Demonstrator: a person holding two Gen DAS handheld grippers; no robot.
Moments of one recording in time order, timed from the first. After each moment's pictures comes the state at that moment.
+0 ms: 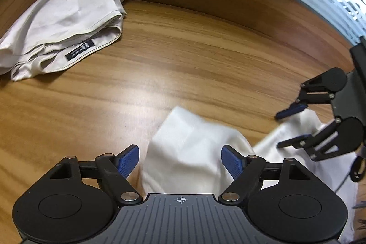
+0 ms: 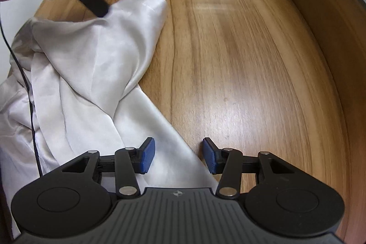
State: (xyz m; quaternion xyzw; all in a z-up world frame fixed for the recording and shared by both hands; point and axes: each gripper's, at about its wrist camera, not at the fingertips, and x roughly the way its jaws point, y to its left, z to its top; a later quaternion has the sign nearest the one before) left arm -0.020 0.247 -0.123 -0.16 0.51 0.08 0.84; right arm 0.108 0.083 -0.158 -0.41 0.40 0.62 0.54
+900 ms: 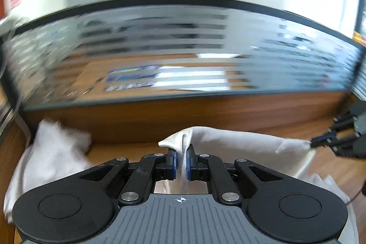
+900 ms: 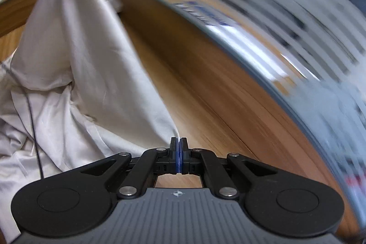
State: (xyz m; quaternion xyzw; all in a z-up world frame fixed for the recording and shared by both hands) left arm 0.042 0.173 0.028 0.00 0.33 0.00 0.94; right arm 0.148 -0.097 -0.040 -0.28 0.37 0.39 0.80
